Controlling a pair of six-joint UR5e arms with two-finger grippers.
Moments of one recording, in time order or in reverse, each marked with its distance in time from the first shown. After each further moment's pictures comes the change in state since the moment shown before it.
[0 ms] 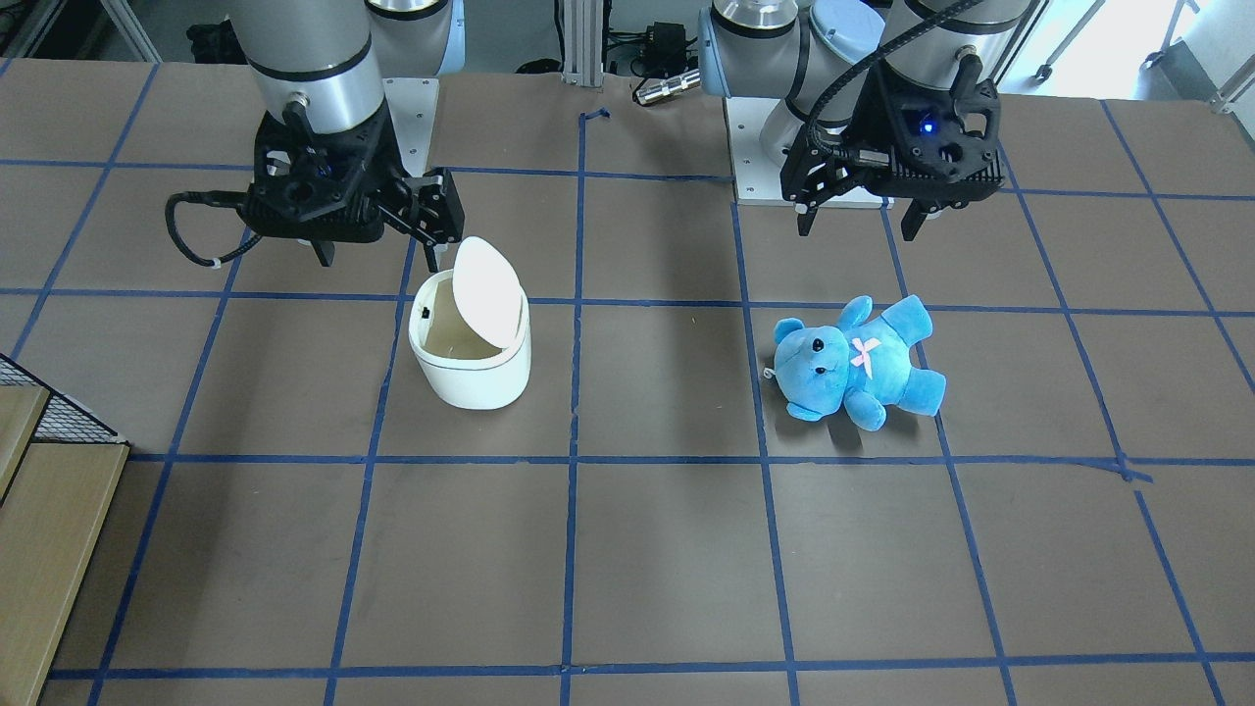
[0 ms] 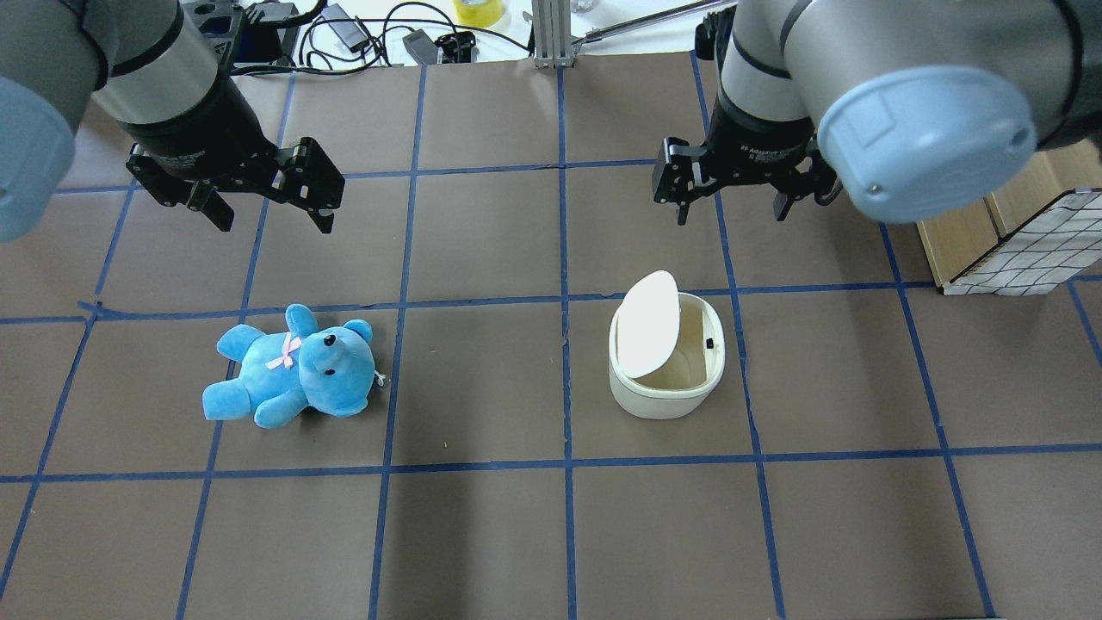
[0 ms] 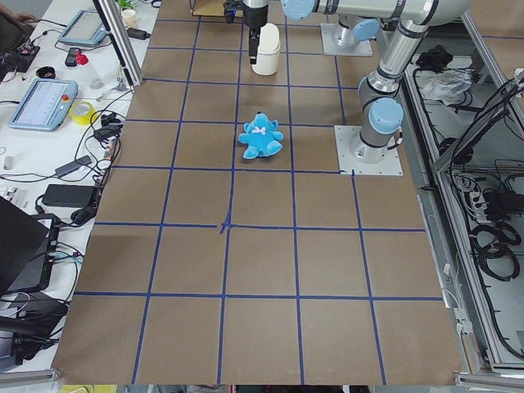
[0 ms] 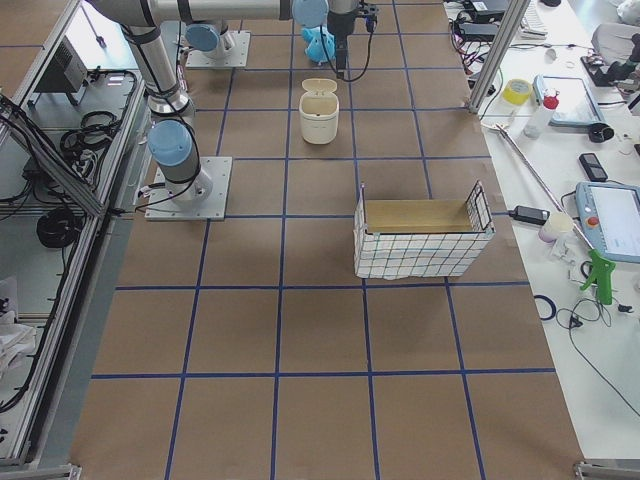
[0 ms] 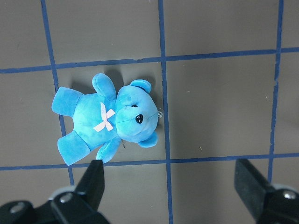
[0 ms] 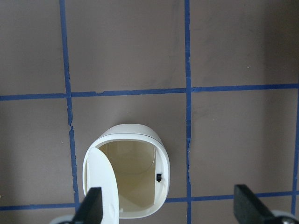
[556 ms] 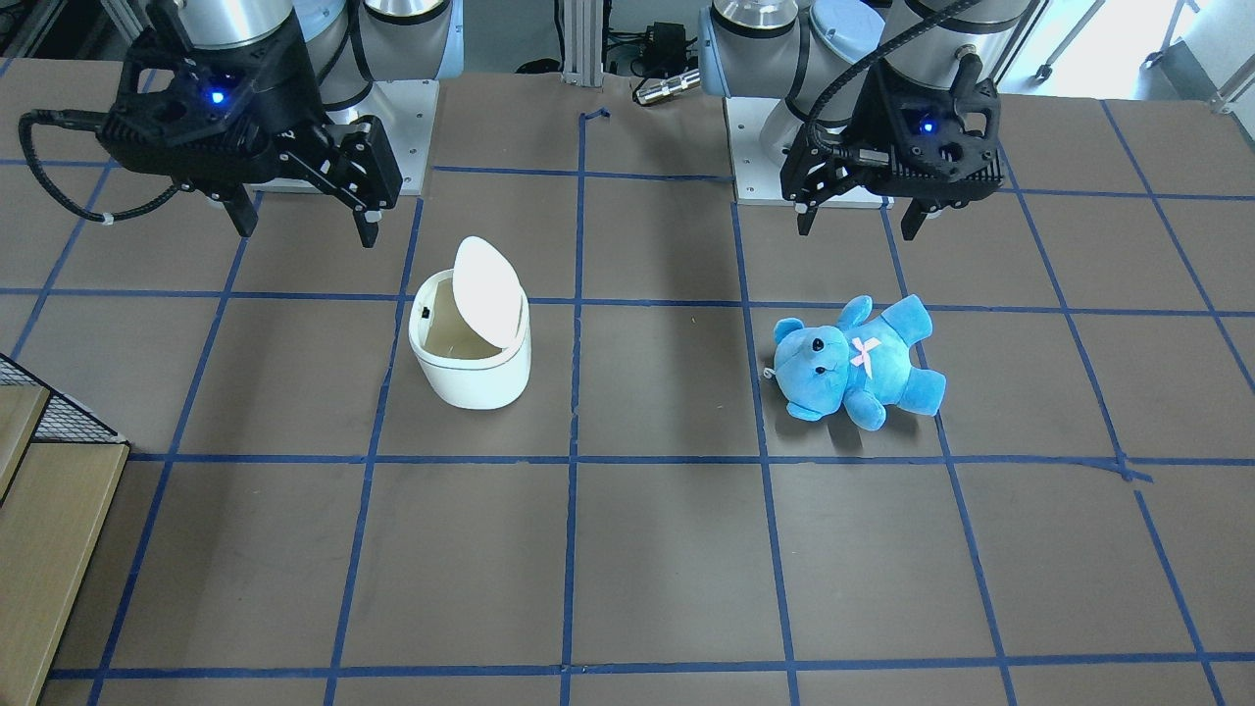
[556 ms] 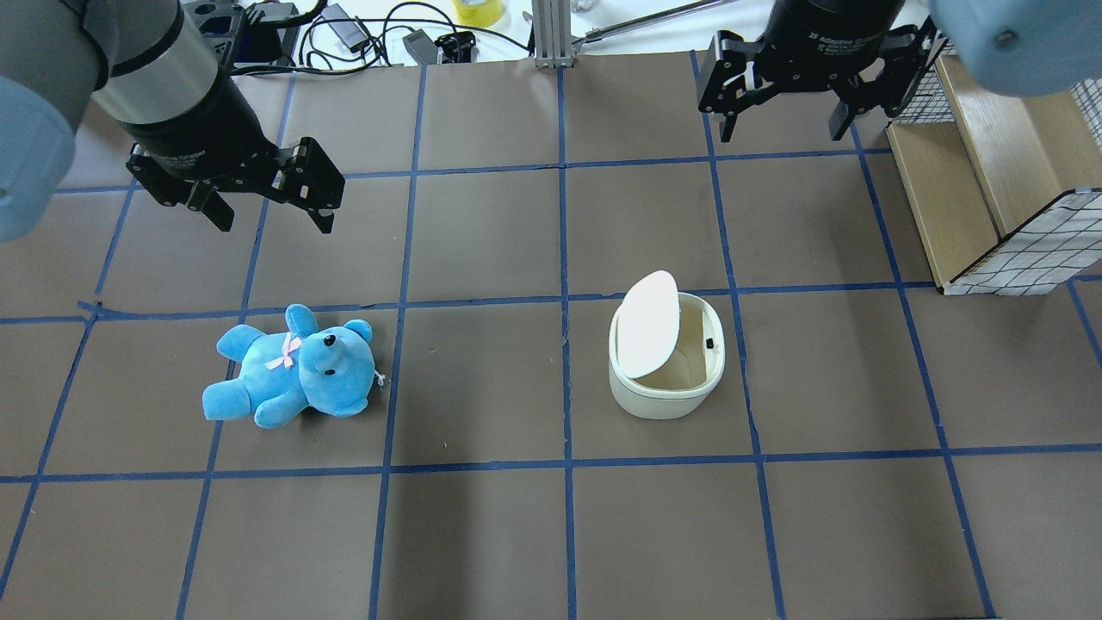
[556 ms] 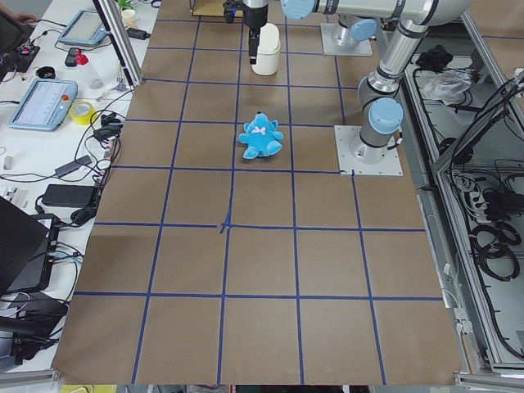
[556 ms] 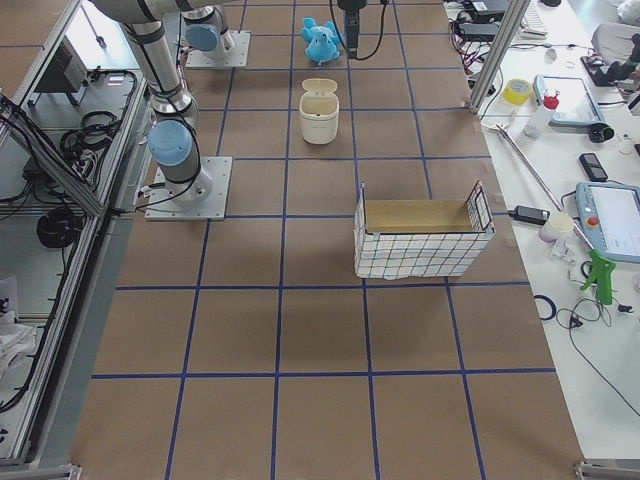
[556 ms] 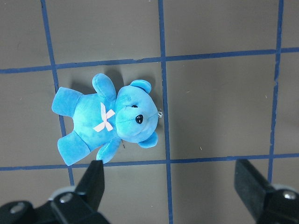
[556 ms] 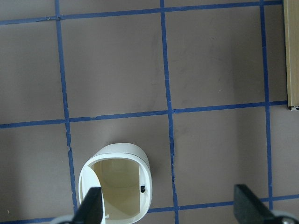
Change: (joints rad) left arm 0.000 0.000 0.000 0.000 0.000 0.000; right arm -0.067 0.008 -0.134 0.068 -0.002 -0.026
